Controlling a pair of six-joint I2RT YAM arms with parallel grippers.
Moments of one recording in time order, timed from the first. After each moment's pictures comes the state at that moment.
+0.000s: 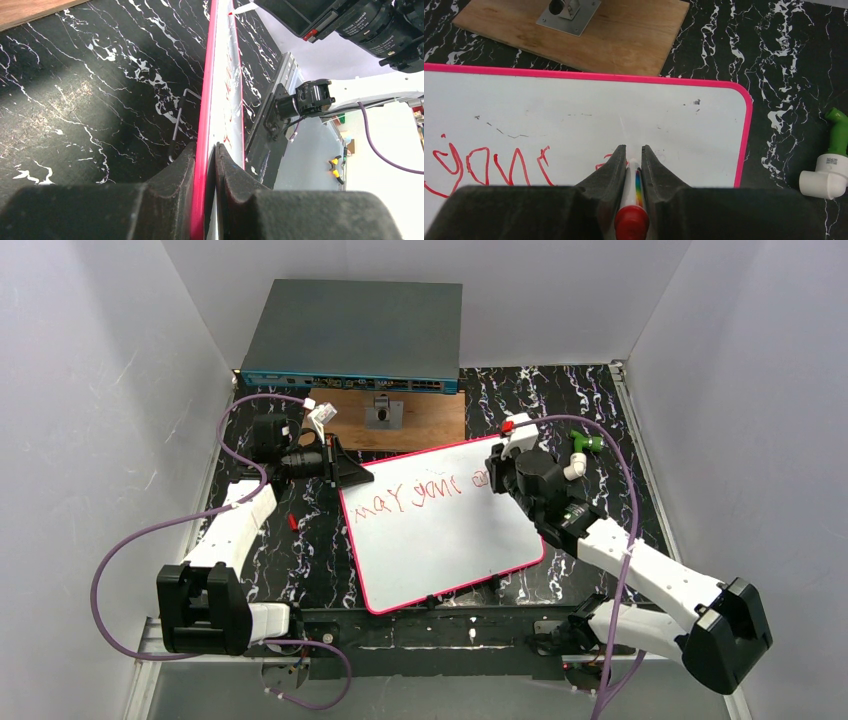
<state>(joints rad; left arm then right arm) -0.06 1.28 0.91 -0.33 1.09 -0.13 0.73 1.05 0.73 0.02 0.32 0.15</state>
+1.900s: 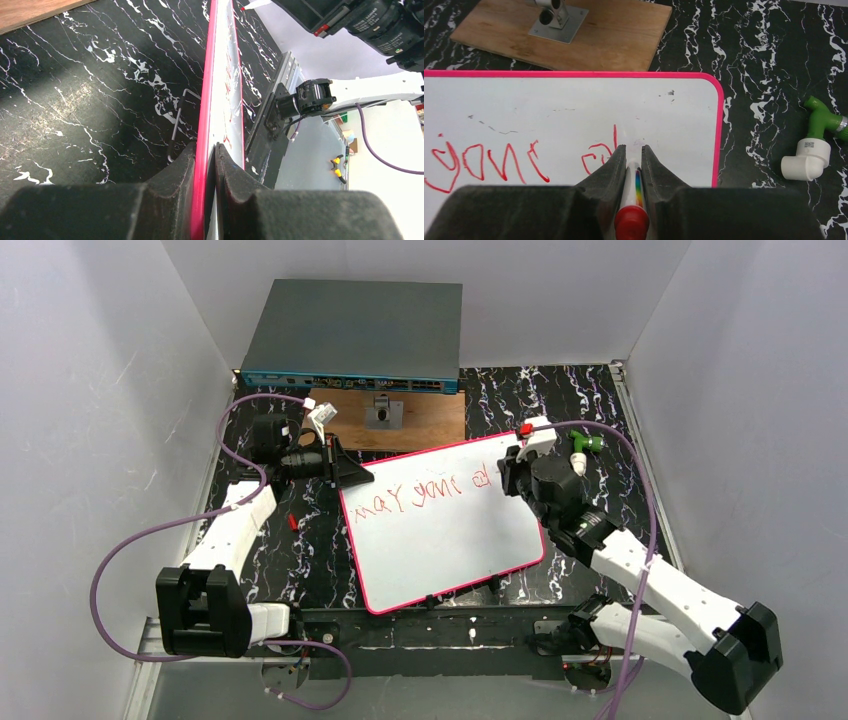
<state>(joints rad) -0.06 1.27 0.91 -0.33 1.09 -0.12 0.71 0.93 0.71 -0.05 0.34 0.17</state>
